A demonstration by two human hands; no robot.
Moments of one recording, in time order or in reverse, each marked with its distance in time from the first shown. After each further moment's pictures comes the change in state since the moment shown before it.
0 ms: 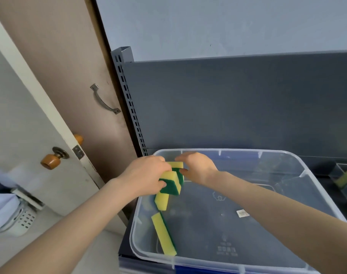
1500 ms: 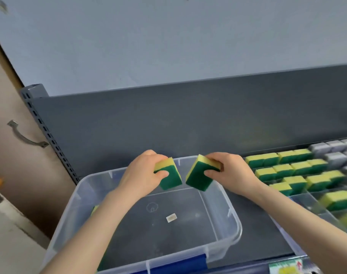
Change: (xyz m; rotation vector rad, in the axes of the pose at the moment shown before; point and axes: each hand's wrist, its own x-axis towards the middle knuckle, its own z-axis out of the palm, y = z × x) left_hand 0.071 0.175 -0.048 -0.444 0.363 0.010; right_hand -0.230 0.130 -0.128 0.153 0.432 0.357
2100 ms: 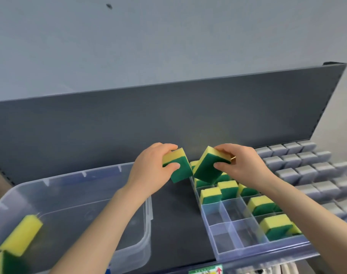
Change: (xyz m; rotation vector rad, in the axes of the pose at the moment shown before) left_hand 0.052 0.208 0.080 -0.154 0.144 0.085; right_hand -0.046 0.162 -0.148 -0.011 0.101 0.013
